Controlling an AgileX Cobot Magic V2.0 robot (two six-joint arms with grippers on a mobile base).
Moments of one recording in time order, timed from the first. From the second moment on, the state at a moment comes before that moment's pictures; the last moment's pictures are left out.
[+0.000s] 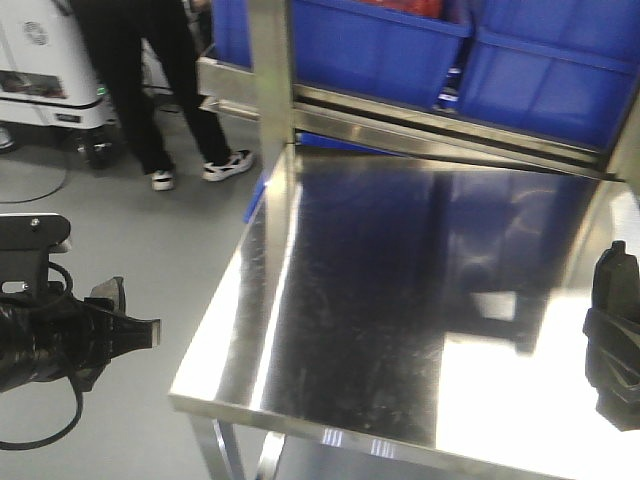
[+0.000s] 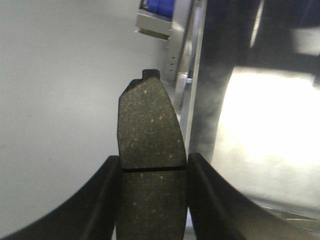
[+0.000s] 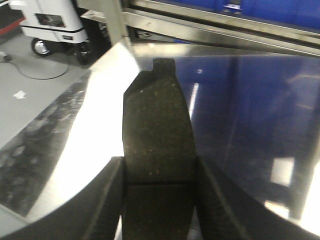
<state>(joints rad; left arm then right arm) -0.57 1.17 -0.71 0.60 0.64 -1.03 0.31 0.56 -0.48 -0.18 0.39 0.30</state>
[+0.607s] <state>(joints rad) -0.57 1.17 -0.71 0.60 0.64 -1.03 0.31 0.56 -0.48 -0.18 0.39 0.30</state>
